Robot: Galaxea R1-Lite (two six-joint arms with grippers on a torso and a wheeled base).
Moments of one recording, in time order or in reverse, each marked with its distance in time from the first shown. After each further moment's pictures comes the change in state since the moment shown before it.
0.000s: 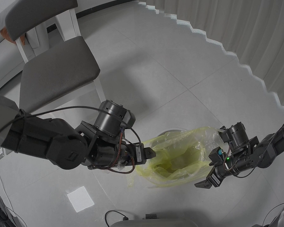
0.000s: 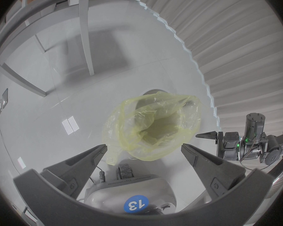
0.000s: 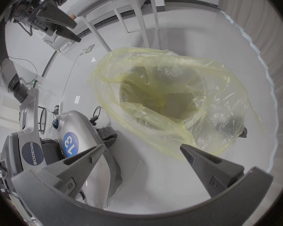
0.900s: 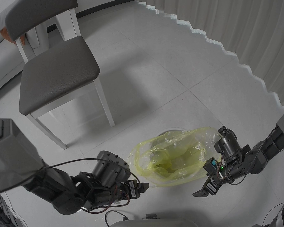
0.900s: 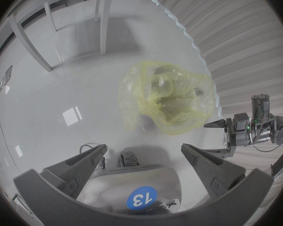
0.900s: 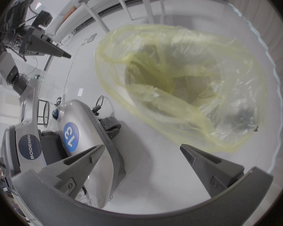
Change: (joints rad) left arm -0.065 -0.005 0.487 -0.473 0.070 -0.128; right arm 0.021 0.061 0.017 0.000 -0.011 0.015
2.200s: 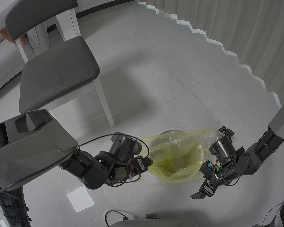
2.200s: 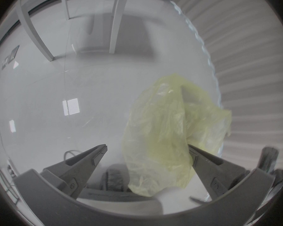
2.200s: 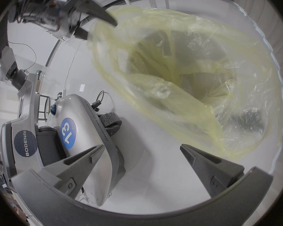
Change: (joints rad) left arm 0.106 0.260 -0.346 0.034 -0.006 -0.149; right arm 0.016 0.093 -0.024 -0.006 0.000 -0.030
